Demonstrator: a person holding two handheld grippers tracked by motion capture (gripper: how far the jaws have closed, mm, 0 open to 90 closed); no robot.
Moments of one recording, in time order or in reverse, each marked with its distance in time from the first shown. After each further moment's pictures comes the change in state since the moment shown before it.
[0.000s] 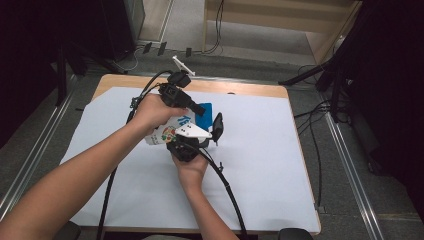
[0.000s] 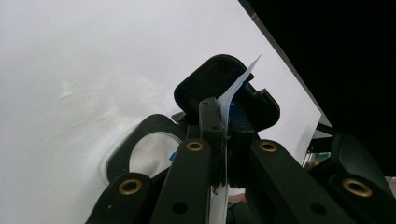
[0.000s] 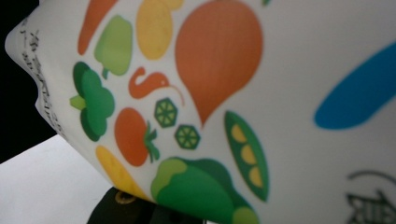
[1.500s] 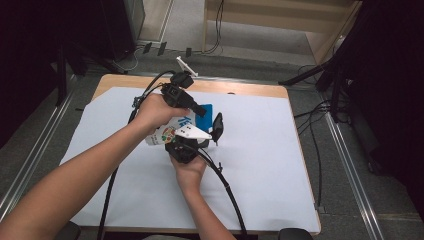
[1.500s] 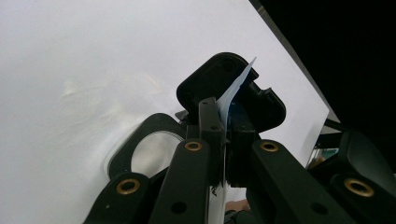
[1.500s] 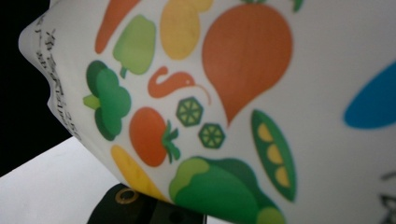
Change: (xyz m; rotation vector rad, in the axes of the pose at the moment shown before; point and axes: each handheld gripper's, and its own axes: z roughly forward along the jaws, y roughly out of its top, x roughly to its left) left arm -0.002 0.003 0.005 0.027 0.019 0.009; right arm 0.004 -0.002 0.000 -0.013 0.017 0.032
